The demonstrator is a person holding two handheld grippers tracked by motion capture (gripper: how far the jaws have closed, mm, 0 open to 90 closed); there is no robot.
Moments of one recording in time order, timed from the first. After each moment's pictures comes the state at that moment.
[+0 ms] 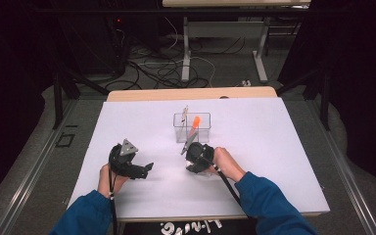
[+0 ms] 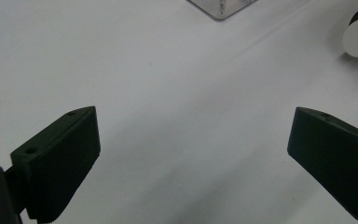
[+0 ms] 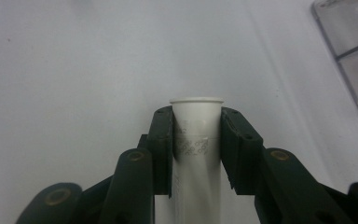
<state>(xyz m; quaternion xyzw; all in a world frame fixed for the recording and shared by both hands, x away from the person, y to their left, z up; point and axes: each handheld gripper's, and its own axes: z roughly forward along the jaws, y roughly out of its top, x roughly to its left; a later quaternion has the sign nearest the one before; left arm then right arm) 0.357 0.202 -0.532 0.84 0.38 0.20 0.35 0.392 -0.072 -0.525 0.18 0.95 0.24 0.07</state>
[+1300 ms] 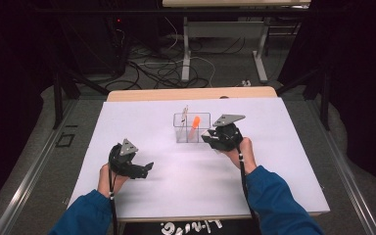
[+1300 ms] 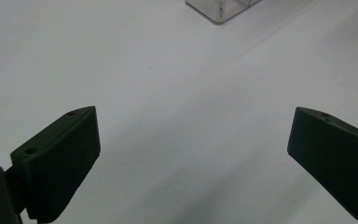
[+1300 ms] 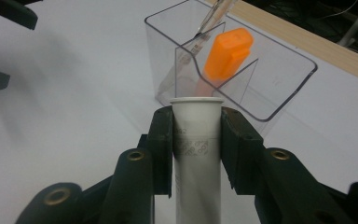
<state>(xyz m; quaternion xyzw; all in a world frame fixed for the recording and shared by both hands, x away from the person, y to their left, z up) 0.357 0.201 -0.530 0.84 0.38 0.20 0.35 0.407 -0.148 -0.483 0.33 0.82 0.43 0.18</state>
